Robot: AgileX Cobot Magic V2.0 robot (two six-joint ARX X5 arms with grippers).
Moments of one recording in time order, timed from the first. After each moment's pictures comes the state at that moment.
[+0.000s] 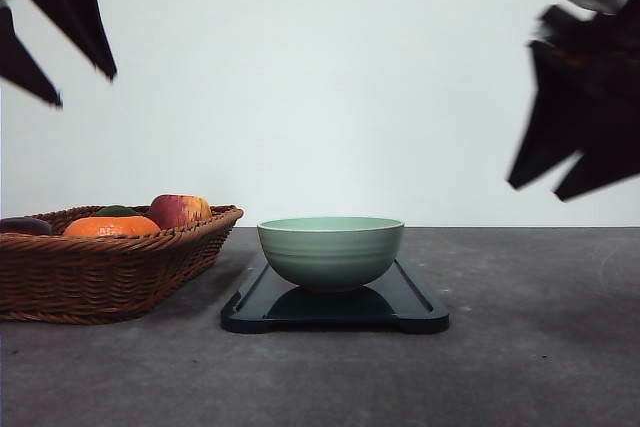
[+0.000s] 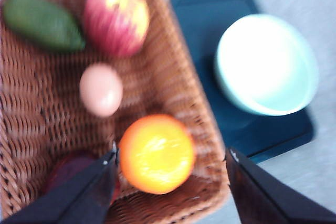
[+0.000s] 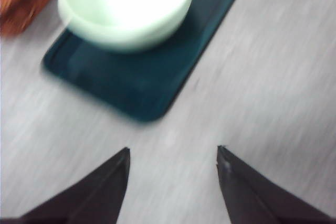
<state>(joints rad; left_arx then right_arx) -0.20 1.25 1.09 -0.71 0.28 -0.06 0.43 0.96 0.58 -0.38 -0.23 0.10</state>
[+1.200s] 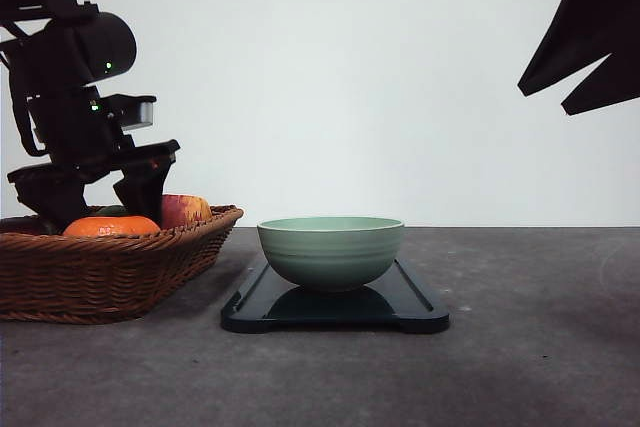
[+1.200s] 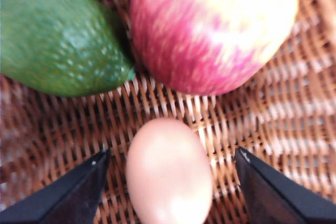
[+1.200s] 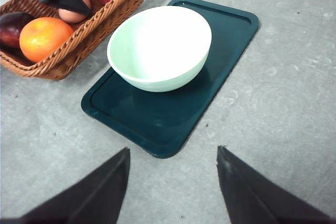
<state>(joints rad) -0.20 1.85 1.30 -0.57 0.13 0.03 0.44 0.77 0.58 -0.37 -0.23 0.10</state>
